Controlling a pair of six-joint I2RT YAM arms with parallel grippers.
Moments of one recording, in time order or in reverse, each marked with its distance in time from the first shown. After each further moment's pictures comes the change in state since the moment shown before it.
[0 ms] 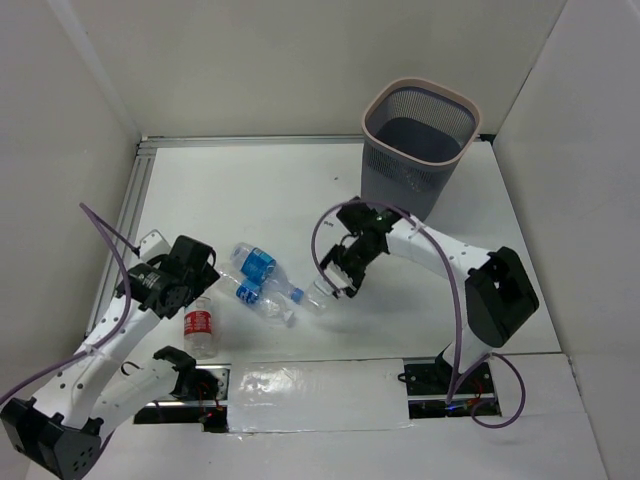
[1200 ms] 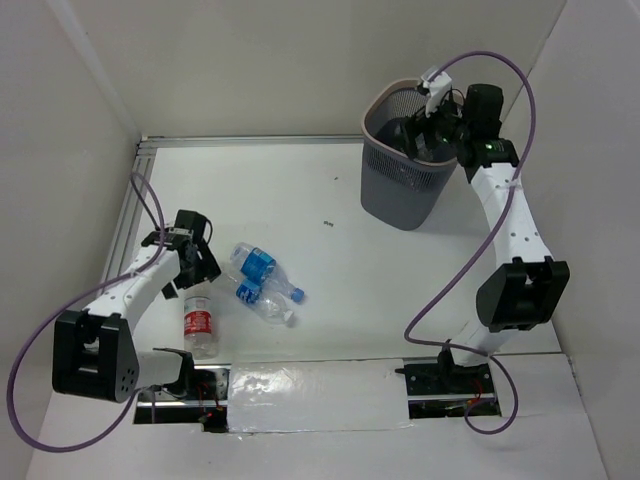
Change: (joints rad) left arm 0.304 0.405 -0.019 0.274 0.187 0.474; right arm -0.637 0.033 0.567 0.482 0.091 1.396
